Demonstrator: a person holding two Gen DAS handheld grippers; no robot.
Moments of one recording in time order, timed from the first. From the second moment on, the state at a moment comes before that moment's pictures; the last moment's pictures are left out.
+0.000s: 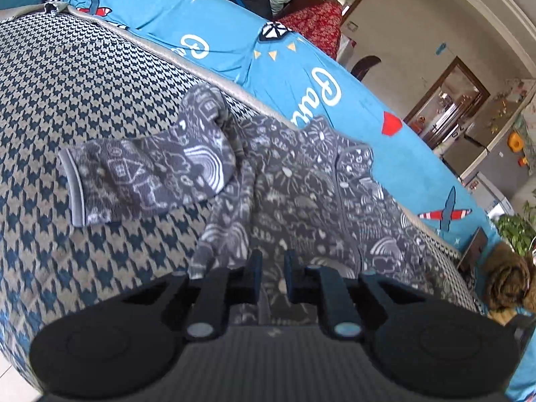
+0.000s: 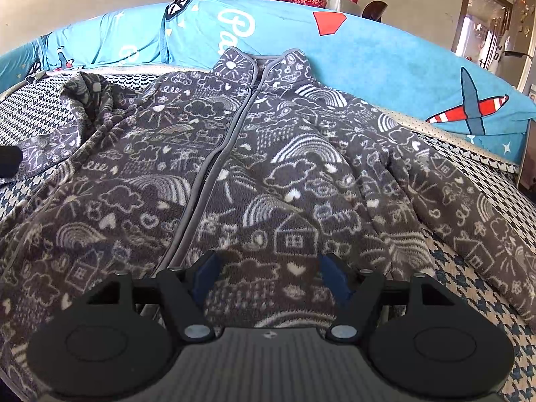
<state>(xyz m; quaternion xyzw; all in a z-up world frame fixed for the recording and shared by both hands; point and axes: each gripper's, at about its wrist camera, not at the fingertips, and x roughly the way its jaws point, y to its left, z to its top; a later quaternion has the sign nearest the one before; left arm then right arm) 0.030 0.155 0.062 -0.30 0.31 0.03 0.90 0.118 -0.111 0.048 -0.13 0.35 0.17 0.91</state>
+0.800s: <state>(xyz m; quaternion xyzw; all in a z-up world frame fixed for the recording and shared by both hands) 0.043 0.301 0.039 -0.44 0.29 0.27 0.81 0.097 -0.076 0.069 -0.09 0.32 0.25 0.91</state>
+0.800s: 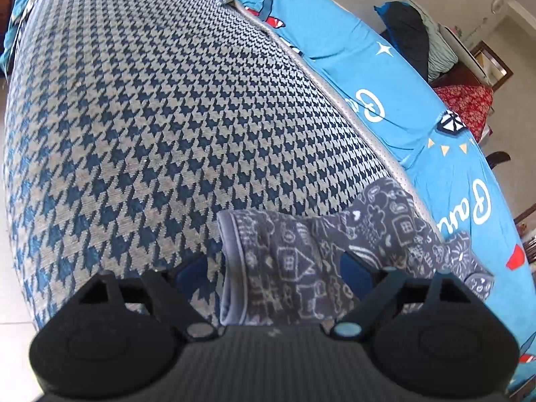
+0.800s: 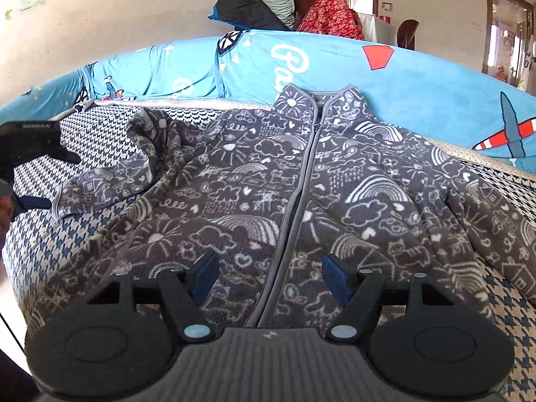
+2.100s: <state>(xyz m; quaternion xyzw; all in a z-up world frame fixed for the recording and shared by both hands) 0.108 0.153 0.104 -0.25 0.25 -0.14 0.92 0.123 -0.096 0.078 -0.05 0.32 0.20 0.92</state>
